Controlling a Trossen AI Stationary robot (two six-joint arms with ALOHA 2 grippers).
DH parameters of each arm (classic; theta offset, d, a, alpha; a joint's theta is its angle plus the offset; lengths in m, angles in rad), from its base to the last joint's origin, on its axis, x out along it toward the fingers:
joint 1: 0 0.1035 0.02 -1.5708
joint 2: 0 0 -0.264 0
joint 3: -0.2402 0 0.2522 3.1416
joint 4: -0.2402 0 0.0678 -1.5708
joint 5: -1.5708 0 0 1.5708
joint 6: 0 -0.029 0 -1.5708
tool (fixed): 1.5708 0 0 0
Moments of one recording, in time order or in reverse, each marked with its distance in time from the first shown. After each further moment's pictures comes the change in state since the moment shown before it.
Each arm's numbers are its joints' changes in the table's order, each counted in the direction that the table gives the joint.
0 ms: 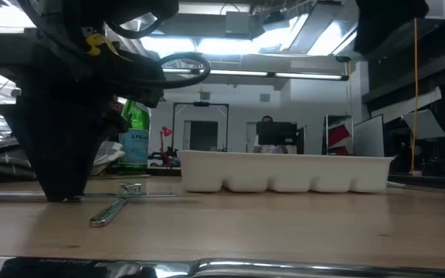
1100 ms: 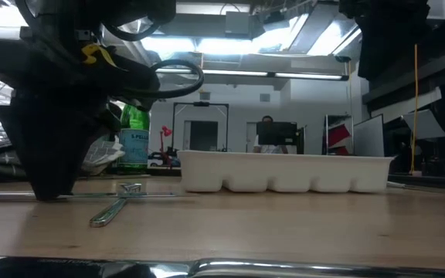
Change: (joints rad) left arm 0.000 0.006 -0.012 -0.041 -0.001 0.037; right arm 0.000 -0.001 0.152 0.177 0.102 -0.026
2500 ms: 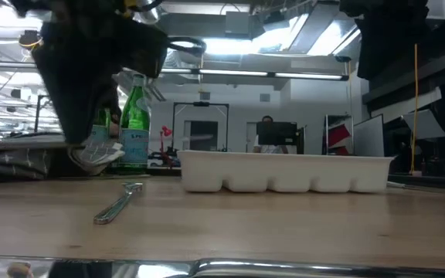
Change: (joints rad) left arm 0.076 -0.154 0.000 -0.026 -0.084 0.132; right arm 0.000 0.000 0.000 -0.038 -0.059 0.008
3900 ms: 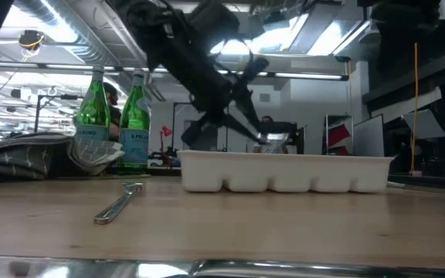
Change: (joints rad) left arm 0.396 0.168 -0.002 0.829 0.266 0.837; right arm -0.015 -0.082 -0.001 -0.307 -0.167 0.084
